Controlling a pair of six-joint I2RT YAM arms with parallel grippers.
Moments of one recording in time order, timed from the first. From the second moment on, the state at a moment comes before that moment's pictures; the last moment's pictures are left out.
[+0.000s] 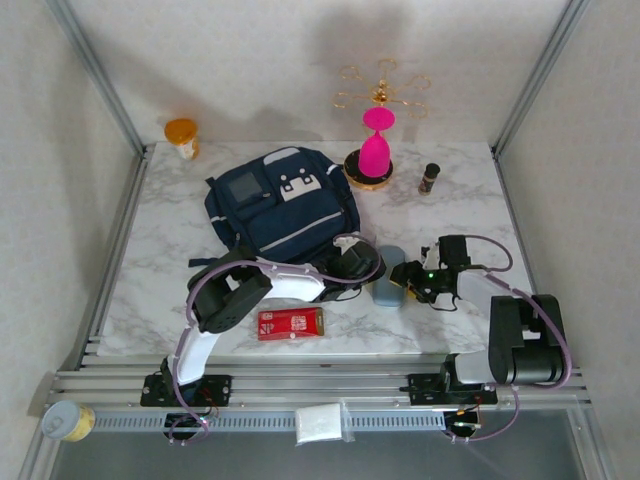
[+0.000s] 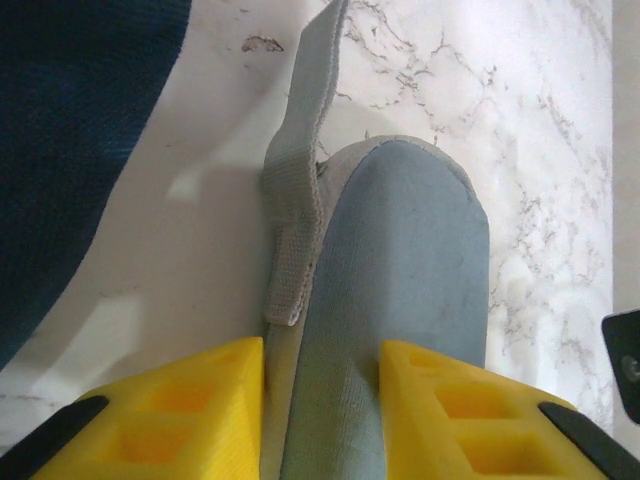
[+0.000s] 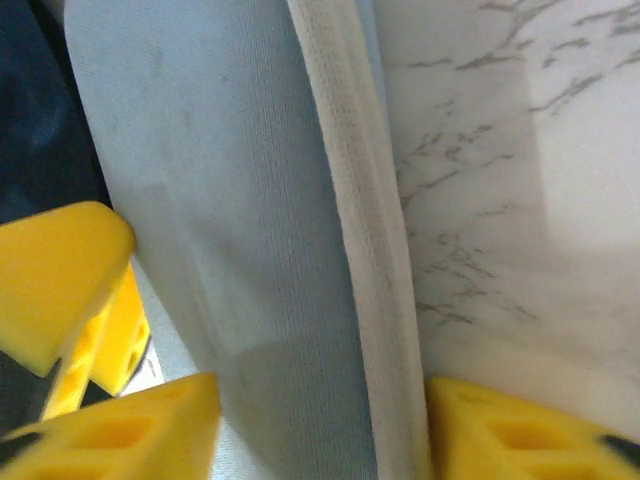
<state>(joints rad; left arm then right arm) -0.98 2.10 1.24 0.20 -0.17 -1.19 0.07 1.38 0.53 -0.29 -0.60 0.53</state>
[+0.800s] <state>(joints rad) -0.97 1.77 1.26 -0.08 -0.14 -0.93 0.05 1.14 0.53 -0.37 -0.60 0.57</state>
